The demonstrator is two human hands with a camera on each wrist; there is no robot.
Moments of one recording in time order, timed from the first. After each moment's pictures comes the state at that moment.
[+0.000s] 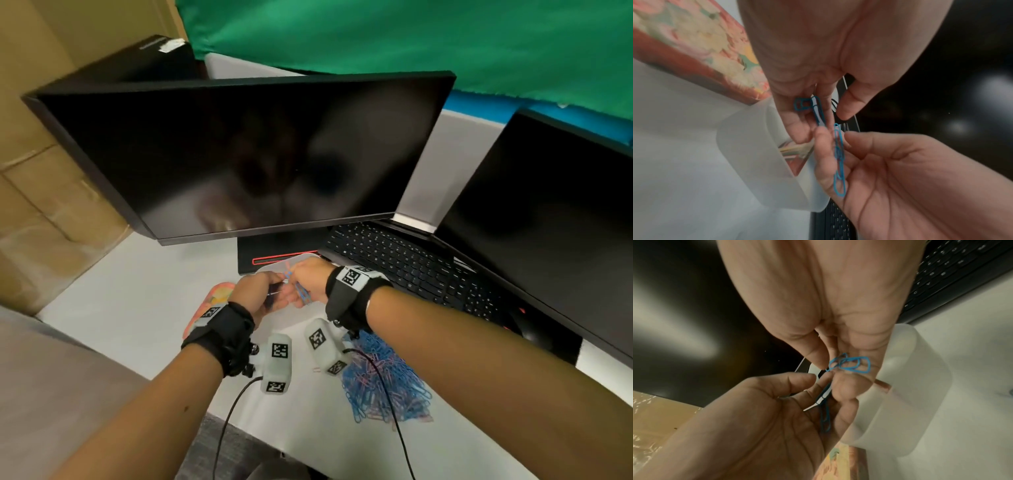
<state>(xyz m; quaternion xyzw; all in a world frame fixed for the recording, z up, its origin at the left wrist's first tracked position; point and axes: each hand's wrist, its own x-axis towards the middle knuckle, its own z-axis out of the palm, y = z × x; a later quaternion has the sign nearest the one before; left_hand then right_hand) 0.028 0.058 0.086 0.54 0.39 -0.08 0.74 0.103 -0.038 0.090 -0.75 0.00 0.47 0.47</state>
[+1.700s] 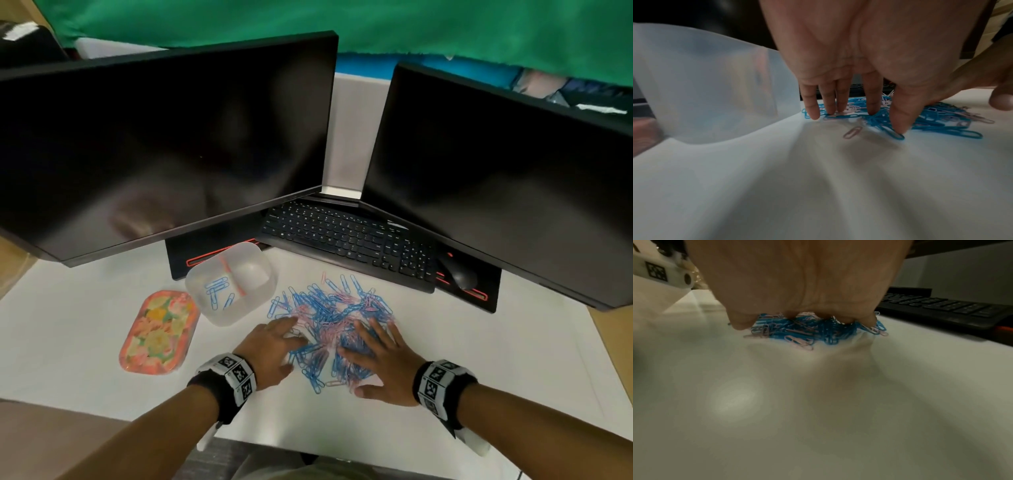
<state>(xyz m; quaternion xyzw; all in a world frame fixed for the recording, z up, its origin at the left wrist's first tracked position) -0.022 -0.017 -0.004 0.94 -0.25 -0.22 0.09 -0.023 -0.305 -0.010 -0.89 -0.33 0.30 -0.04</state>
